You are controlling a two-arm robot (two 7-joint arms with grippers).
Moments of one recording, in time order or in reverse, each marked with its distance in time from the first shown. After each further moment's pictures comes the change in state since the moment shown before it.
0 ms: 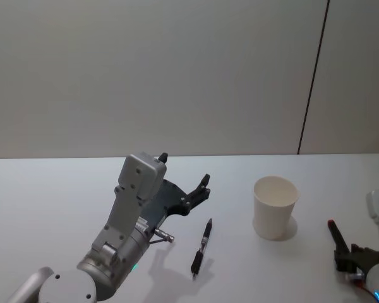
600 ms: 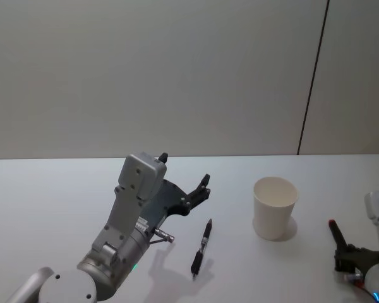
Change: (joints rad) left arm 0.000 0.000 0.000 0.000 0.000 0.000 0.000; right arm 0.006 -0.006 0.001 0.023 -0.012 -0.022 0.015
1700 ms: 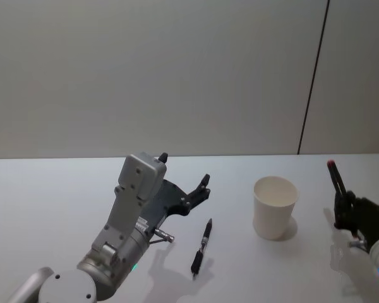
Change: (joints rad) left arm 0.000 0.000 0.000 0.000 0.000 0.000 0.000; right arm -0.033 0.017 0.016 -0.090 -0.038 -0.346 0.069
